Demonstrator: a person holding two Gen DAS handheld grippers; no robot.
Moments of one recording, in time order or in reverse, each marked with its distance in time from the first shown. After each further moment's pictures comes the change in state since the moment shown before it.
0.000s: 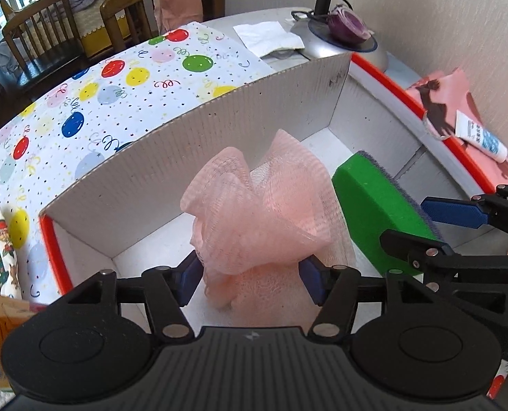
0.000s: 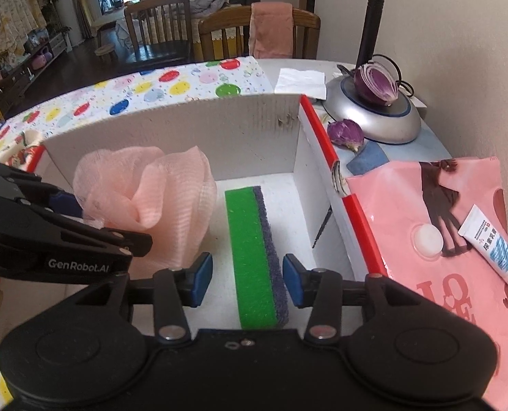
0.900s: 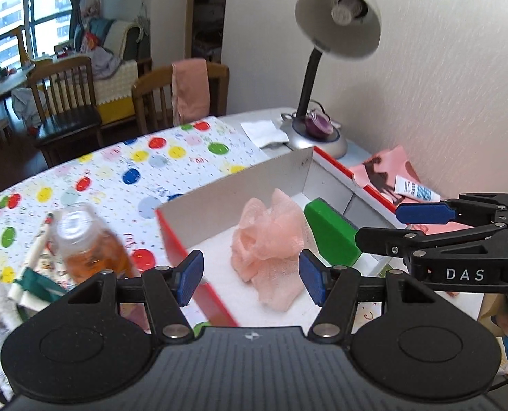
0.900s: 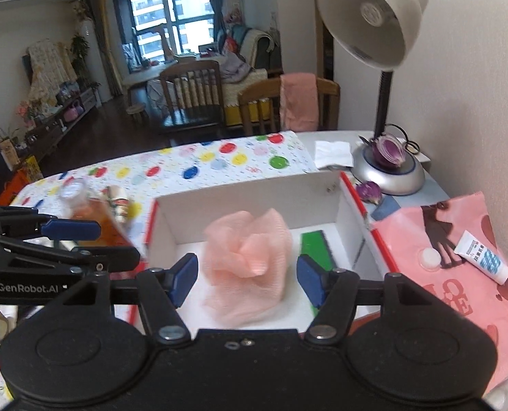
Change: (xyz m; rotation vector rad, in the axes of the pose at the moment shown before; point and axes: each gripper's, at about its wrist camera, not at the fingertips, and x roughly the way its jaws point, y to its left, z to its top) left arm -0.164 0.038 -0.090 -0.029 -0.341 -0.063; right arm -0.122 0.061 -0.020 0.017 -0.222 0.093
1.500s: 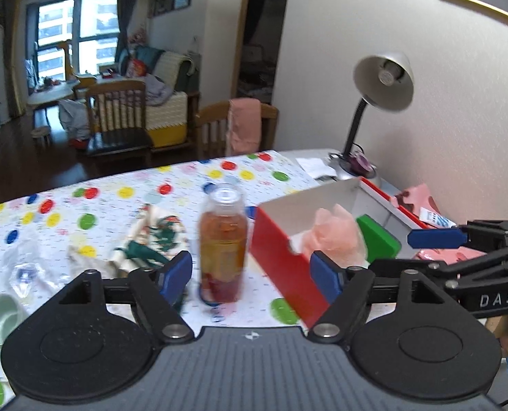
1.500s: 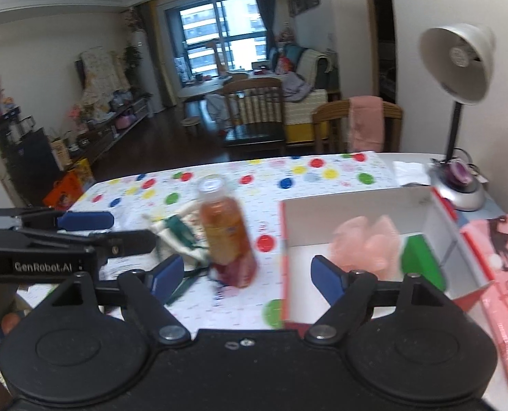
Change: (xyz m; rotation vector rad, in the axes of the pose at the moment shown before) left arm -0.116 0.080 -0.064 -0.093 -0.165 0.091; right arm -0.034 0.118 -0.022 -0.063 -0.065 0.165
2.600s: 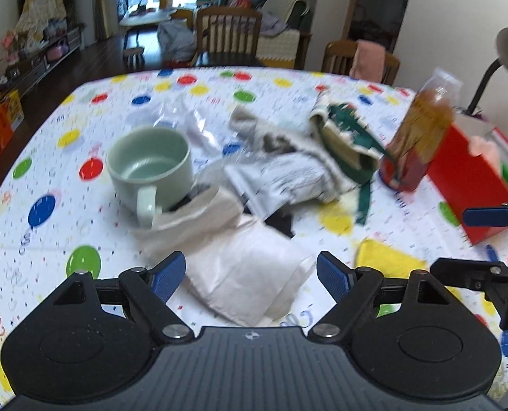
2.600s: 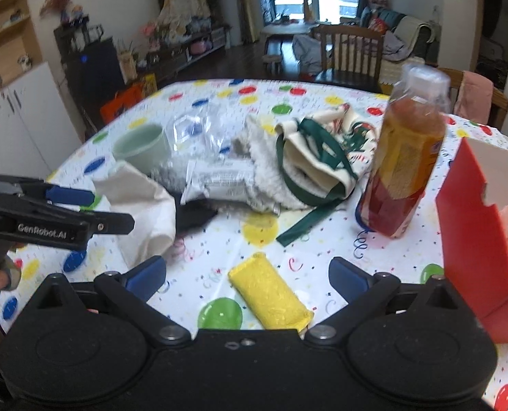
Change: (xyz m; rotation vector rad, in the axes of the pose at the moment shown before) left arm -0.019 0.176 -0.140 -0.210 0.187 0.261; right arm 0.113 0.127 -0.078 -0.243 0.214 0.171
